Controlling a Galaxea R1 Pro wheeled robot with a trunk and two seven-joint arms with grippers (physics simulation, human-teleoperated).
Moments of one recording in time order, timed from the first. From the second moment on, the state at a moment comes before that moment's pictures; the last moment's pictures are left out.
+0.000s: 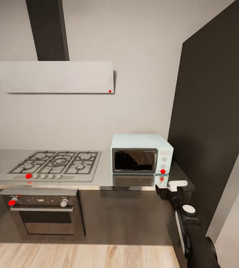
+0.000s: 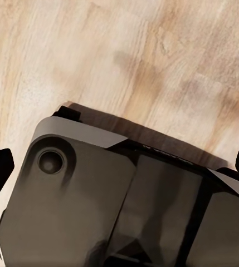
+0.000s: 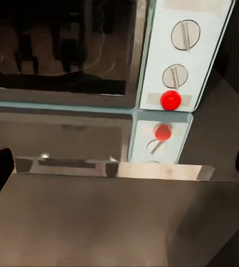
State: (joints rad) left arm -0.23 -0.10 -0.83 0.00 1.22 -0.04 0.11; right arm -0.37 0.17 -0.27 -1.34 0.38 0.32 0.22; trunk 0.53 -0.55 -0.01
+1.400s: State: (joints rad) left arm -0.23 -0.09 -0.83 0.00 1.22 -0.03 0.11; right arm -0.37 0.17 -0.35 -1.19 0.30 0.17 0.18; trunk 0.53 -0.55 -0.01
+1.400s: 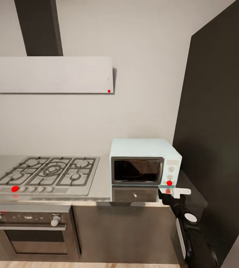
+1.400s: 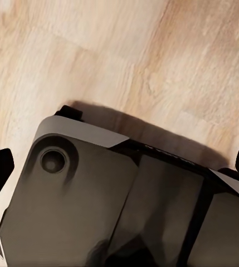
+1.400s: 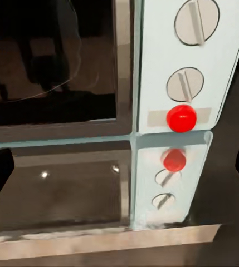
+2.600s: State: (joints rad) left arm -0.23 -0.08 -0.83 0.00 1.23 -0.04 0.10; right arm -0.37 0.12 -0.34 -1.17 0.27 0.16 0.18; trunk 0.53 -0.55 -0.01
